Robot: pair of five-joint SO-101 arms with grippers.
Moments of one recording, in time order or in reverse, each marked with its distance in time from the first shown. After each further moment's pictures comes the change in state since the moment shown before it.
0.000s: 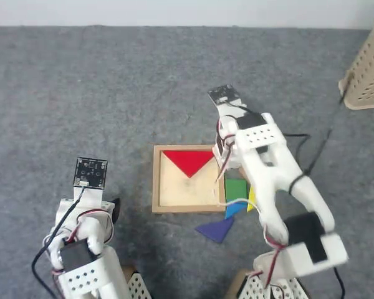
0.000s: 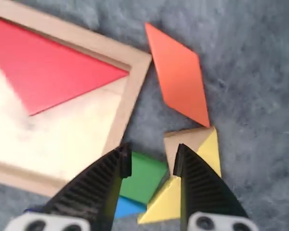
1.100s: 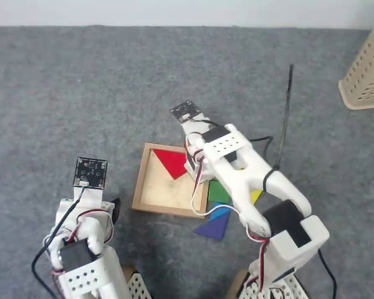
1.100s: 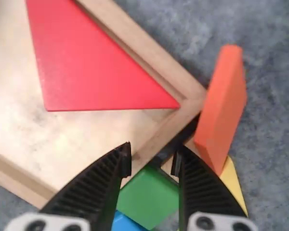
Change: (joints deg) left arm 0.0 0.0 0.0 0.0 0.0; right arm -10.8 10.7 -0.2 -7.4 0.0
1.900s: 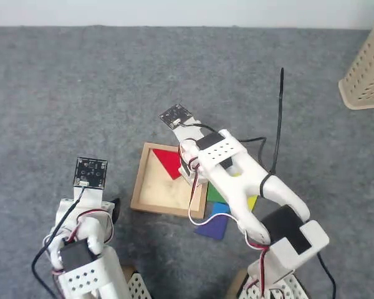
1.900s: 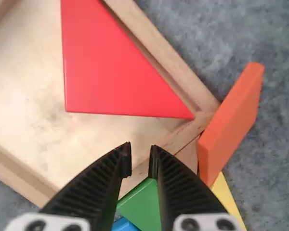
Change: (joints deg) left arm 0.0 0.0 0.0 0.0 0.0; right arm -4.2 -1.8 2.4 -3.9 2.5
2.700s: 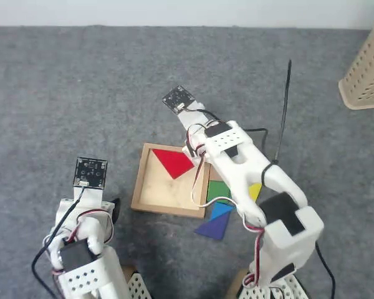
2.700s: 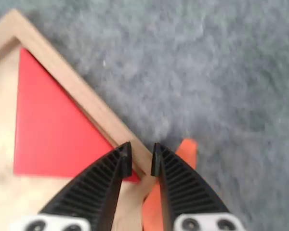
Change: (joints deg) left arm 0.0 0.0 0.0 0.0 0.0; right arm 5.2 2.1 -5.1 -10.2 8.0
